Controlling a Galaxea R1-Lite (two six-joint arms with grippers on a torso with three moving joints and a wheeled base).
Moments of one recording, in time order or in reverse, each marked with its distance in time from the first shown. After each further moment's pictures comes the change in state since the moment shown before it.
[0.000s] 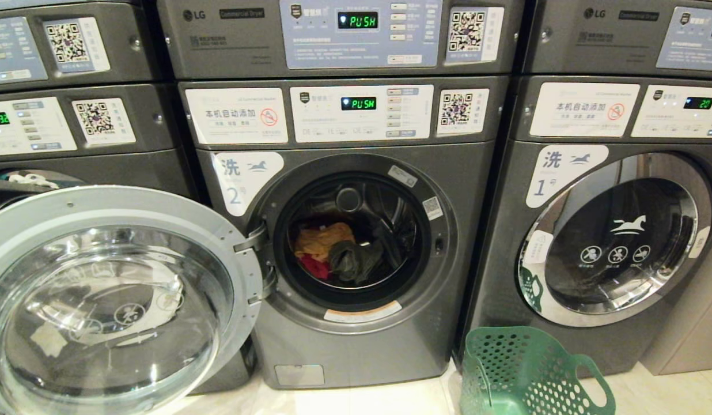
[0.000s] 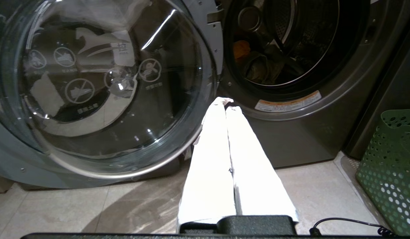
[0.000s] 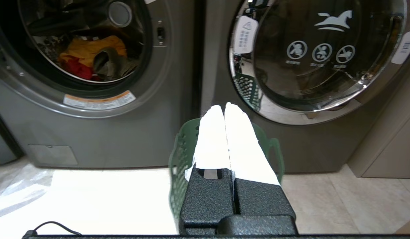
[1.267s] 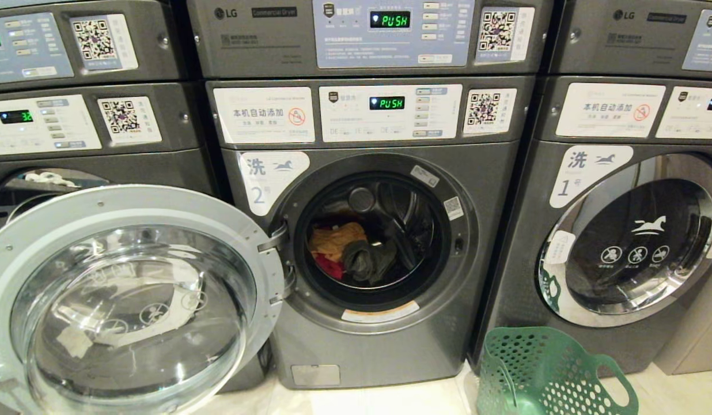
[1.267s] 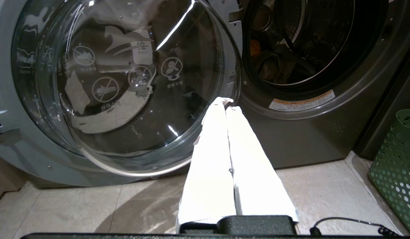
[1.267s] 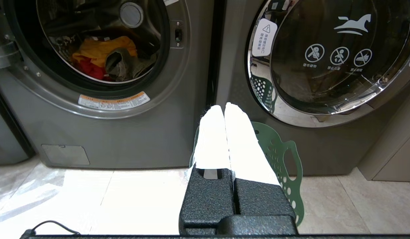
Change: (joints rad) left arm 0.000 0.000 0.000 0.002 0.000 0.004; right arm 0.000 0.000 0.000 0.000 0.004 -0.008
